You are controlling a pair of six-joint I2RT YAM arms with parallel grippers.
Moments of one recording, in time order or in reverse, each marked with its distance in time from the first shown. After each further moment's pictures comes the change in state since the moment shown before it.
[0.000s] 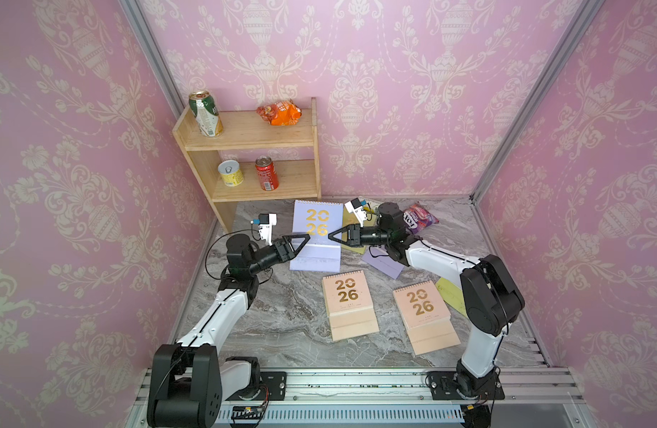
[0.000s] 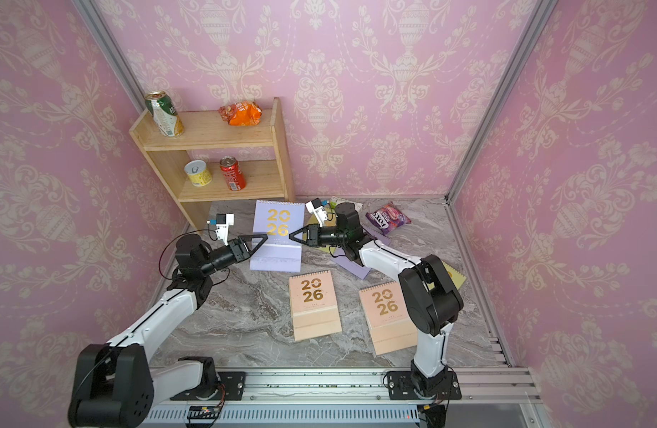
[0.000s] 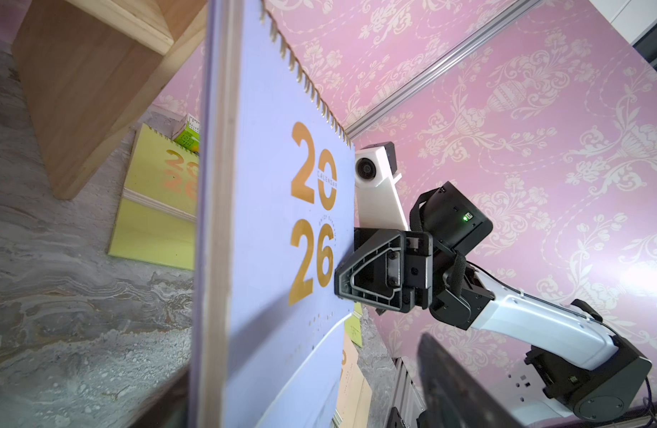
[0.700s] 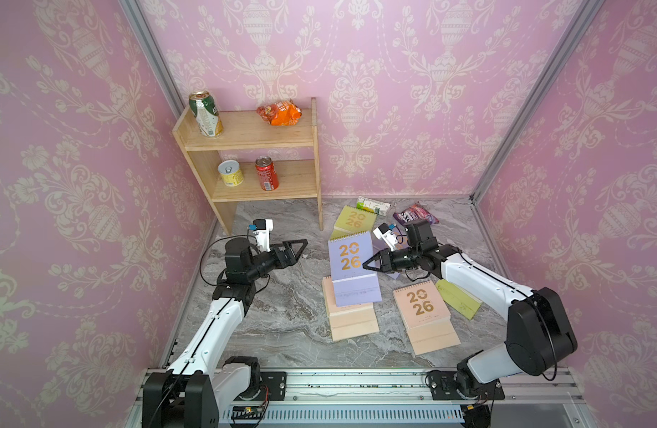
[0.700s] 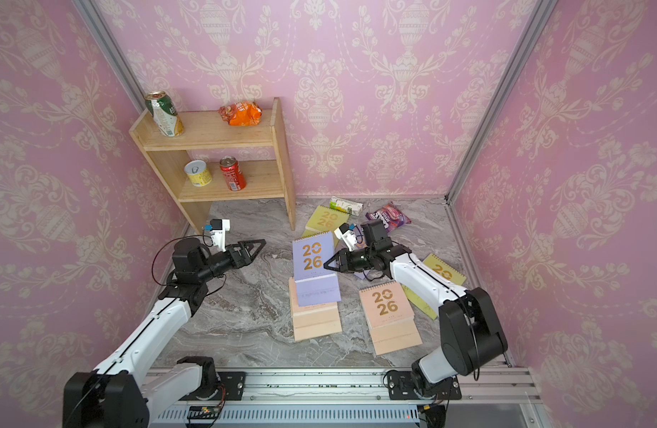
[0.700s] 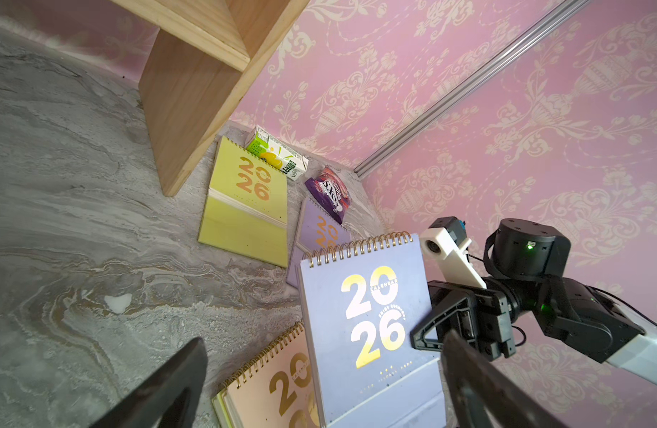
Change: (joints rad) left arm -0.009 -0.128 0.003 -0.294 -0.190 0.218; right arm -0.116 -0.338 -0.240 -0.661 0.036 -0.368
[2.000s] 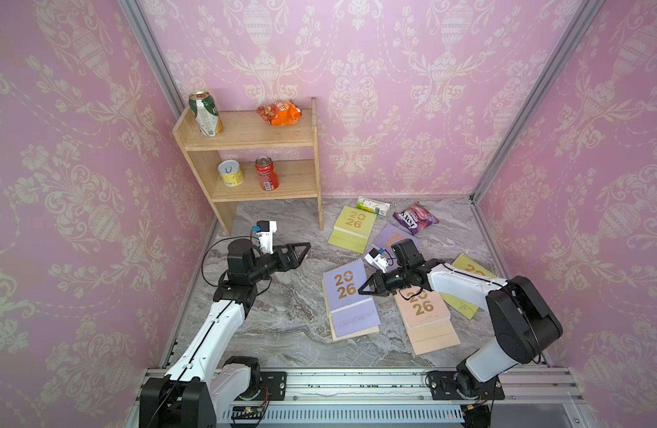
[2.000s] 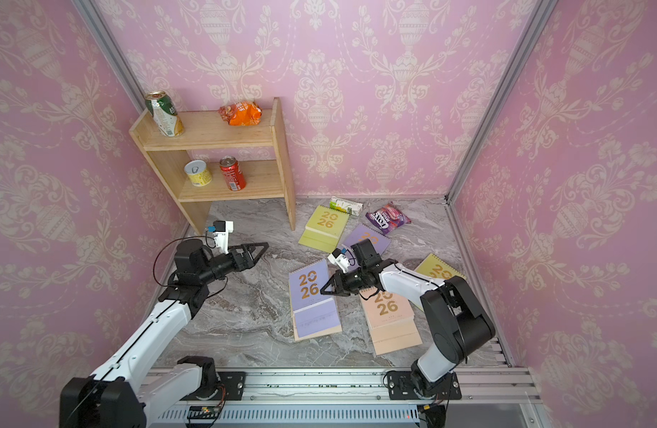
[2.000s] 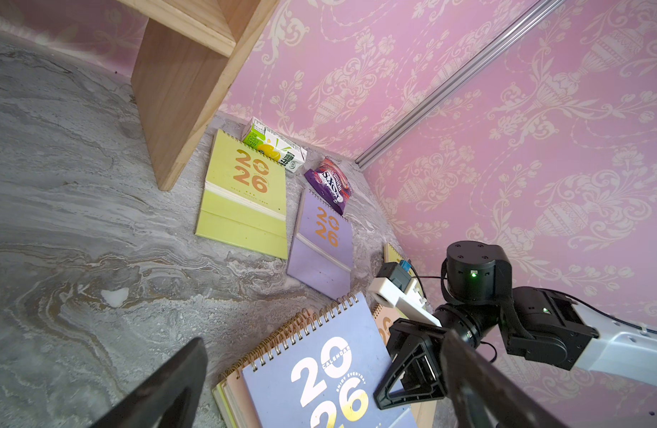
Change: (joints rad) left arm -0.031 -0.027 0.000 -0.045 -0.021 0.037; right arm 0.075 0.108 -0.151 0.109 -0.039 0.079
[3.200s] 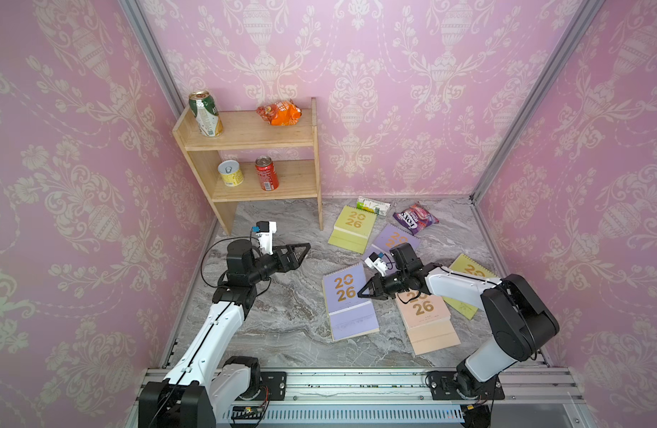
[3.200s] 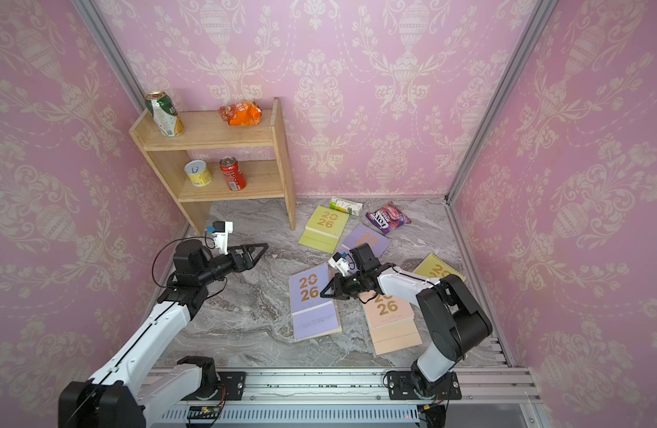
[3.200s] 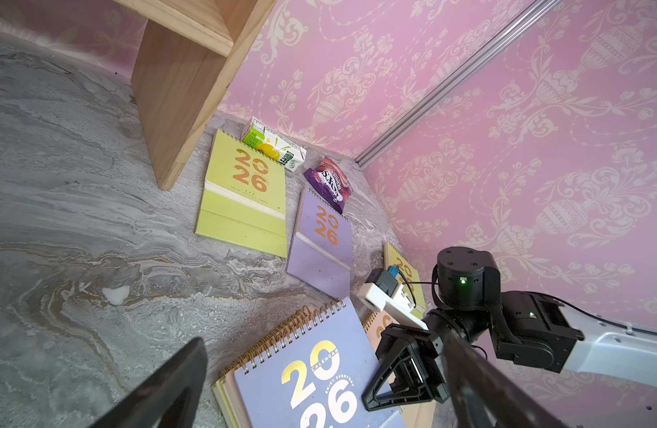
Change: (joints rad) left arm 0.000 -0.019 0.000 -0.020 0.000 0.007; right arm 0.013 0.018 -0.044 0.055 0.038 0.059
